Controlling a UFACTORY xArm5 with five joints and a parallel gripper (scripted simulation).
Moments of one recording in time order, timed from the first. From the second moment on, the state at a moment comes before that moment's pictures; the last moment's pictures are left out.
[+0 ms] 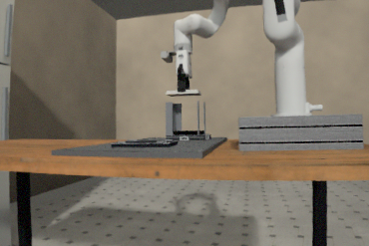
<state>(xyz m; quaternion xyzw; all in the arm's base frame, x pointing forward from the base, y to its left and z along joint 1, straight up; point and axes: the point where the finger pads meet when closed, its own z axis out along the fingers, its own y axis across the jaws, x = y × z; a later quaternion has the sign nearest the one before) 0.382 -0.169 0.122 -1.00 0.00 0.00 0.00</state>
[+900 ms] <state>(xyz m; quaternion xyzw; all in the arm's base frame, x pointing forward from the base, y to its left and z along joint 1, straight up) 0.393 -0.093 0.120 -1.00 -0.02 0.00 0.00</state>
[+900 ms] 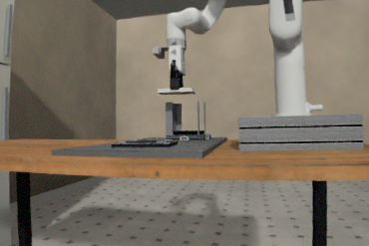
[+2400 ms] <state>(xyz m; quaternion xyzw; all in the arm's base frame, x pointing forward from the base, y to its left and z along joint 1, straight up) 0.413 0.042 0.117 -1.00 -0.02 0.00 0.00</state>
